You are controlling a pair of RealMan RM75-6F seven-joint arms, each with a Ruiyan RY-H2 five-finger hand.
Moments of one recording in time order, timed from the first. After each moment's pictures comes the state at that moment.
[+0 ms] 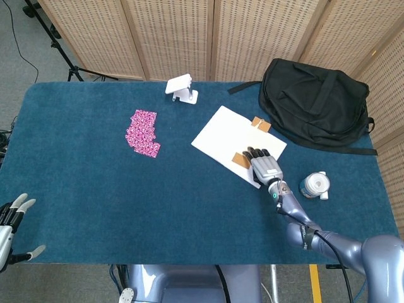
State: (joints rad) left arm 0.03 -1.03 0.07 -1.73 1.58 1.51 -0.16; right arm 0.87 -1.61 0.16 -1.15 -0.77 0.67 -0.37
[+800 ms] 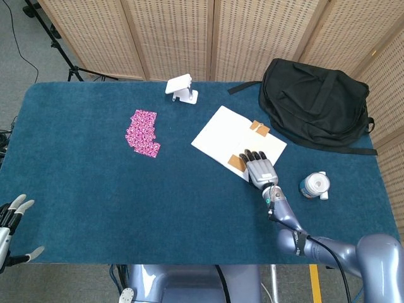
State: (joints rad) left arm 0.03 -1.02 0.08 -1.72 1.60 1.52 -0.18; right arm 0.89 -1.64 0.15 -1.25 -0.63 0.82 -0.52
